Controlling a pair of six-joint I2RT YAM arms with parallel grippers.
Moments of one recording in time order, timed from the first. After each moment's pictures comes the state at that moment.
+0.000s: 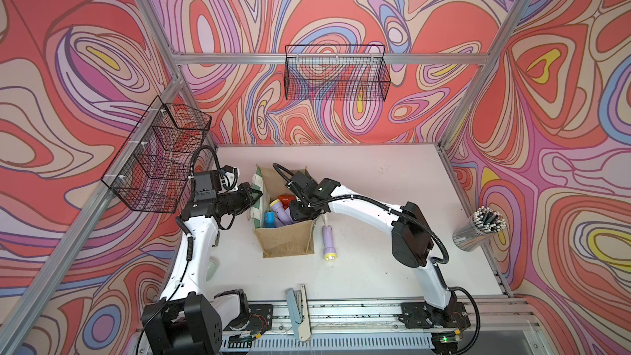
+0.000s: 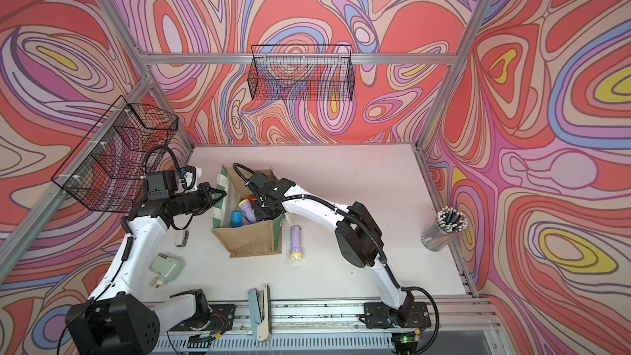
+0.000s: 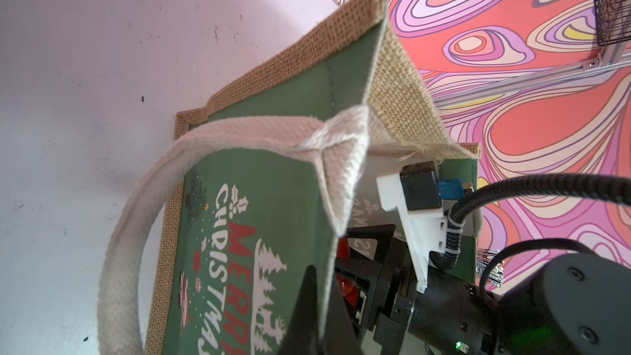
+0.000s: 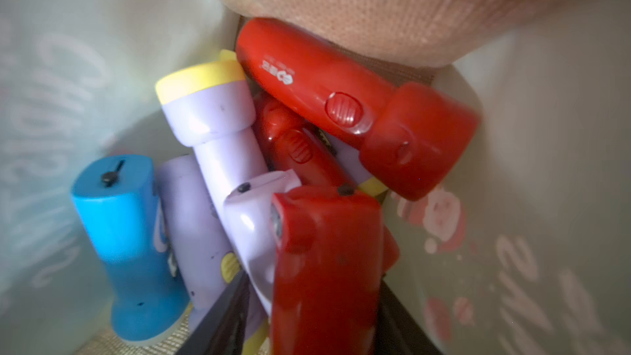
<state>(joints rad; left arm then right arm) 0.19 1.16 0.98 -0.64 0.68 -0.47 0.93 2.18 1.95 -0.84 -0.02 0.56</state>
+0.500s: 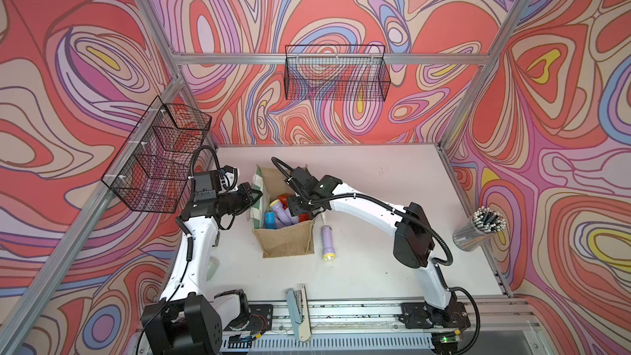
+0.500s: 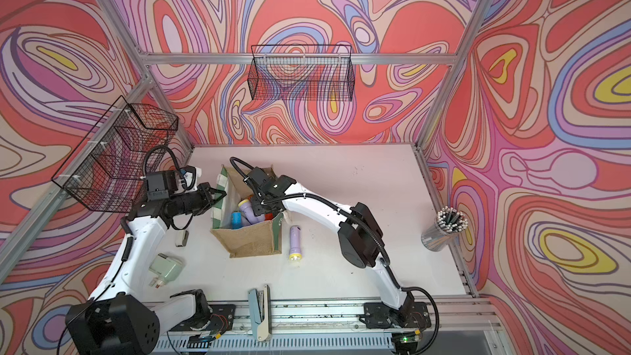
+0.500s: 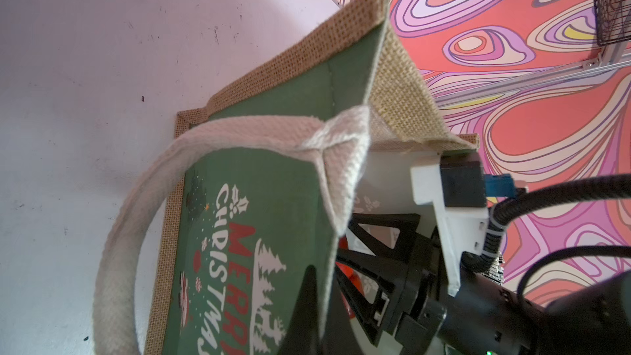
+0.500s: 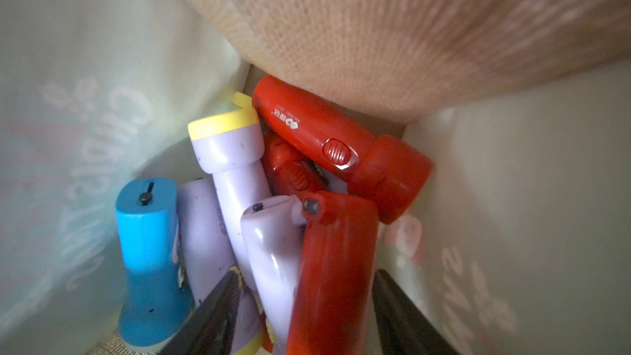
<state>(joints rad) 0.19 1.16 0.98 -0.64 0.68 -0.47 0.93 2.16 2.00 -0.85 0.08 0.48</state>
